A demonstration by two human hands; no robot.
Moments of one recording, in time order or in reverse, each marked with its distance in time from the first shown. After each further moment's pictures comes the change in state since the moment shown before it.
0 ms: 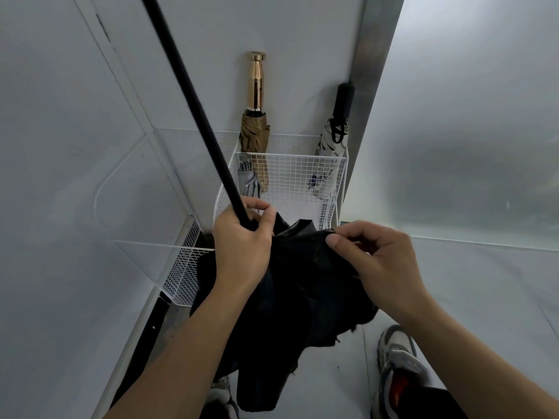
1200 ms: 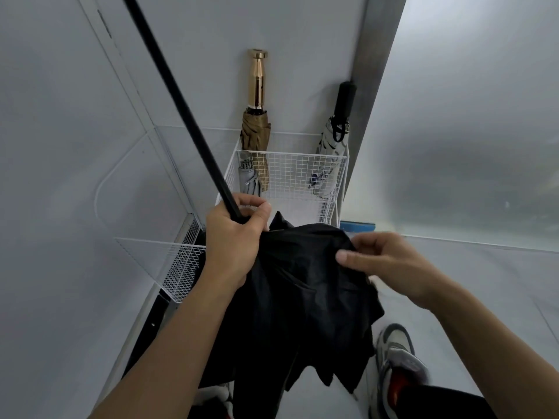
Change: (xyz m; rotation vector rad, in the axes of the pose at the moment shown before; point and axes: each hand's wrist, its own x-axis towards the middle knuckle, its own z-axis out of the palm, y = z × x) left_hand 0.009 -0.001 -0.010 -0.139 -0.058 -0.131; right_hand 0.016 0.014 -0.030 0.007 -0.370 0.413
